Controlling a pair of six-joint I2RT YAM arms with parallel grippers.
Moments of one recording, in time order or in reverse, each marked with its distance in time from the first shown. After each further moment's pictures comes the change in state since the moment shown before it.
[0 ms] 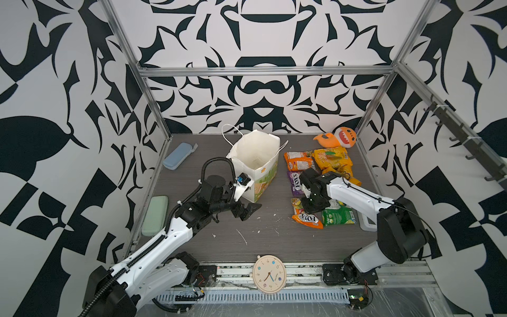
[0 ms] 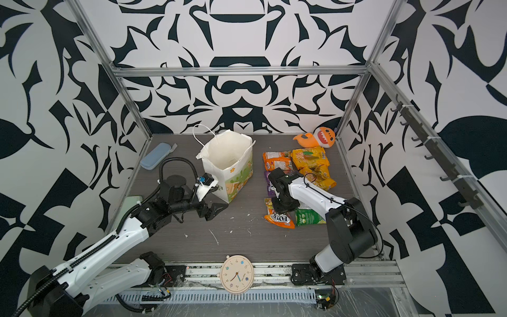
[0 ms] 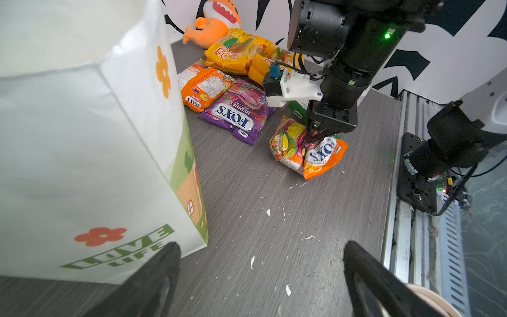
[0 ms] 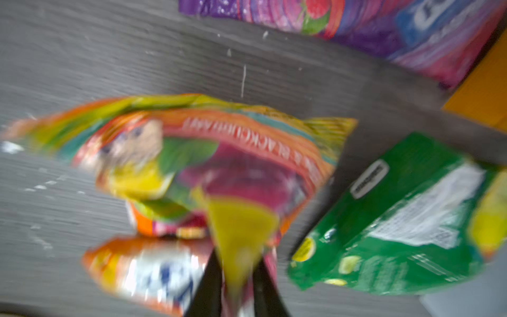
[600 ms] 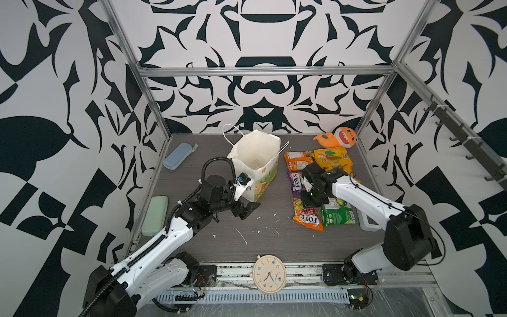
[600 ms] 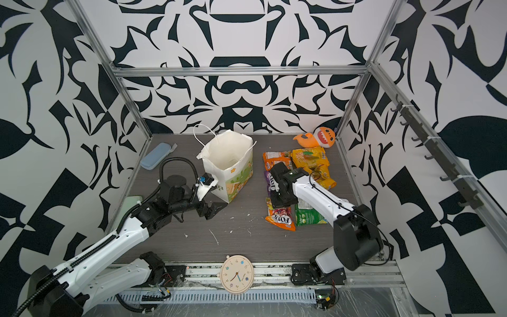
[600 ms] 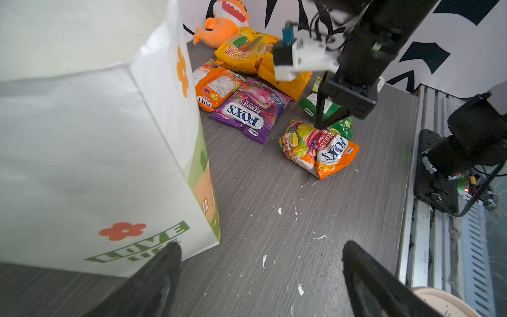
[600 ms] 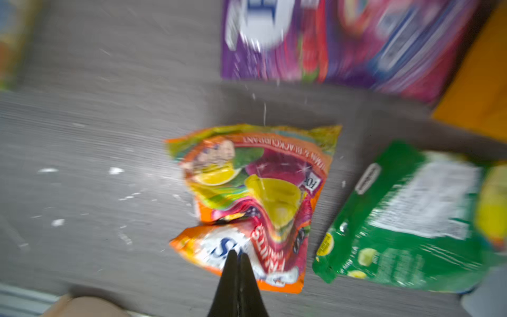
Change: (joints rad) left arm 0.000 0.000 0.000 0.000 -0.041 0.026; right arm -0.017 -0.032 0.012 0.020 -0.105 0.099
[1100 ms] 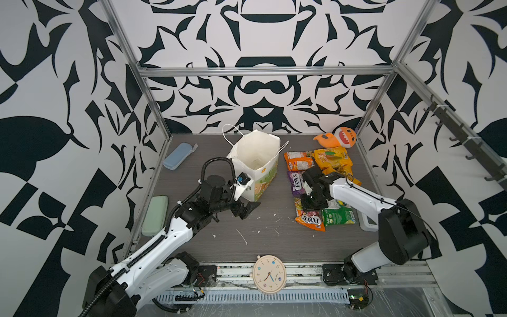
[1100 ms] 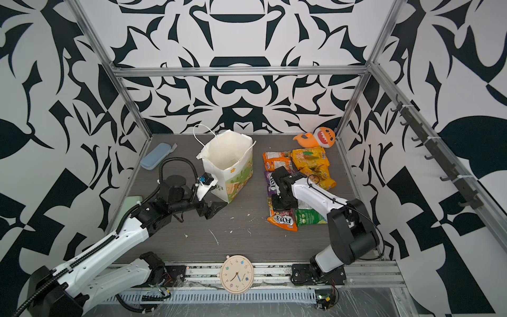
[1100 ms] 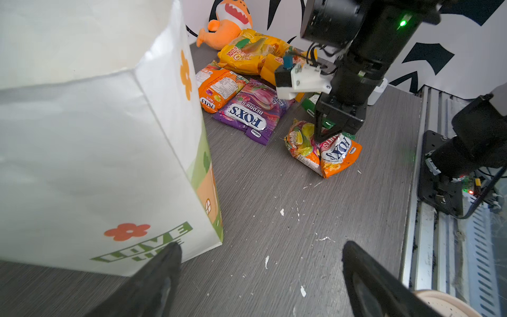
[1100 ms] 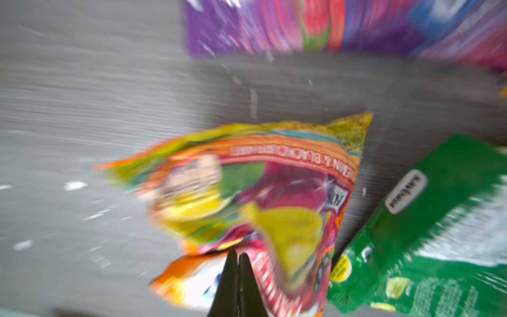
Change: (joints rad) left arm 0.000 -0.004 0.000 0.004 -0.015 -0.002; right arm -0.021 -0.027 -0.033 0.076 -0.063 0.008
